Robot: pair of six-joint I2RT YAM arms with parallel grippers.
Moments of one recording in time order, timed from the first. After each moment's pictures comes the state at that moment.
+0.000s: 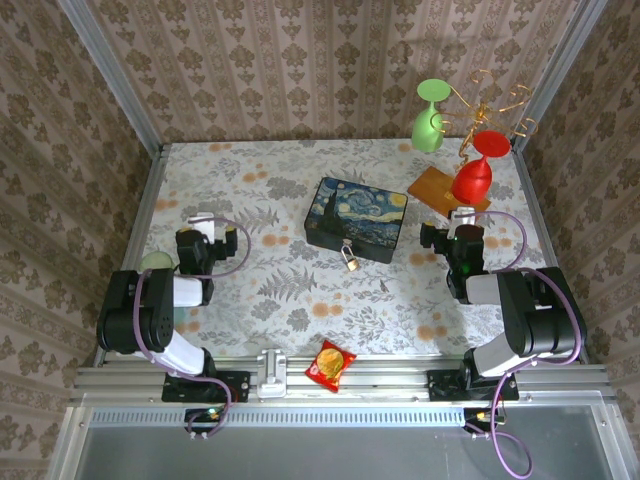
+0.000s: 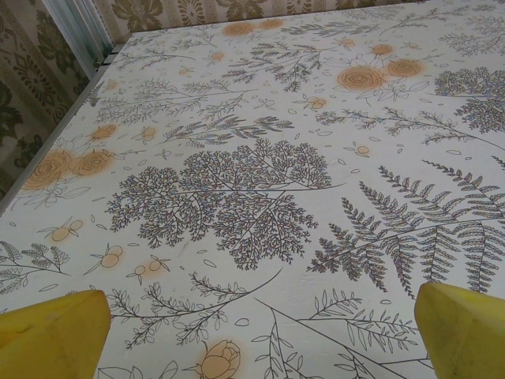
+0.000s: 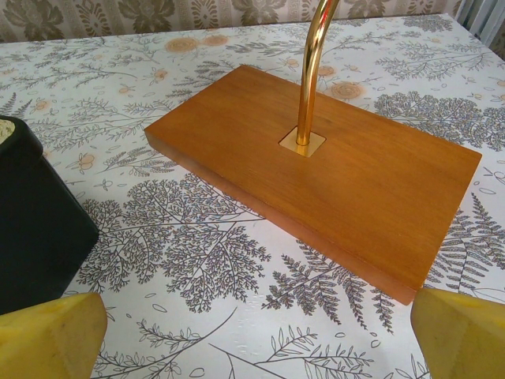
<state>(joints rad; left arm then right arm) -0.02 1.55 0.37 0.81 -0.05 0.09 0.03 1.52 0.38 0.75 0.15 0.07</state>
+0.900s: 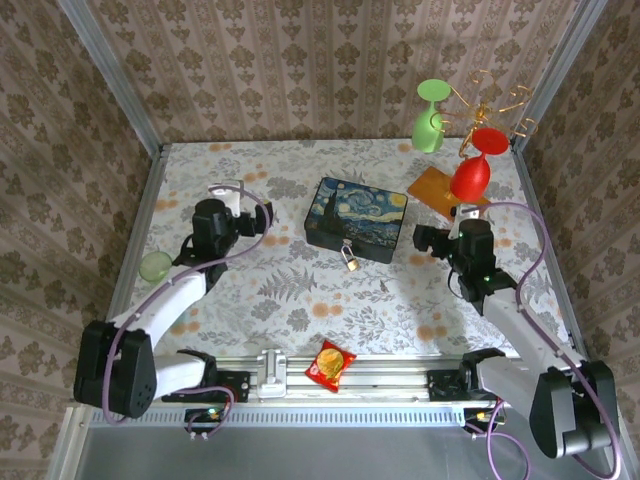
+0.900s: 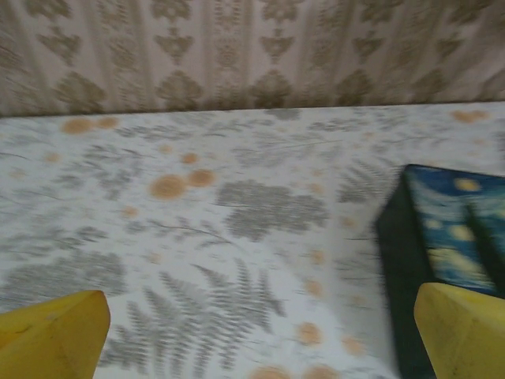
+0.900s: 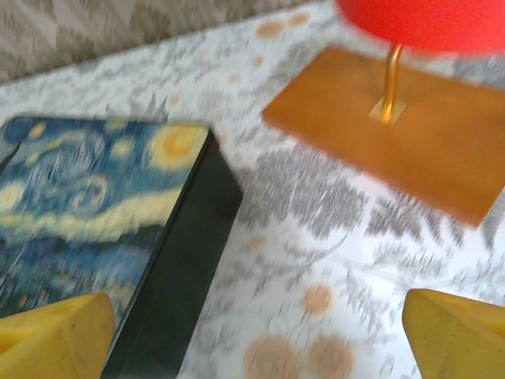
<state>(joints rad) -0.34 1.19 0.66 0.20 0.00 -0.15 0.14 0.99 0.51 -0.05 0.03 0.30</state>
